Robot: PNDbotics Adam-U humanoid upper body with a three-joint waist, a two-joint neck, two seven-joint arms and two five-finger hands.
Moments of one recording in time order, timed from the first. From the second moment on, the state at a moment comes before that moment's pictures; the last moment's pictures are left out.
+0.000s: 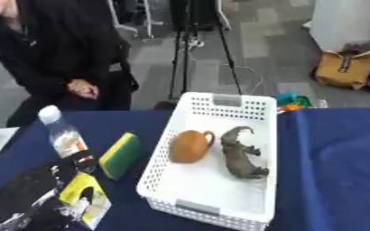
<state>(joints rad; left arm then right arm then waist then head) -0.18 0.62 -0.11 -1.99 -0.95 0.14 -0.32 -0.41 -0.23 -0.36 -1.98 0.64 -0.41 -0.47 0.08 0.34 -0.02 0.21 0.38</state>
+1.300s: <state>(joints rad) -0.18 0.55 -0.09 -1.99 -0.85 0.22 -0.25 -0.43 -0.23 -0.35 -1.98 0.63 -0.41 -0.46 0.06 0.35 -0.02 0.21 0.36</state>
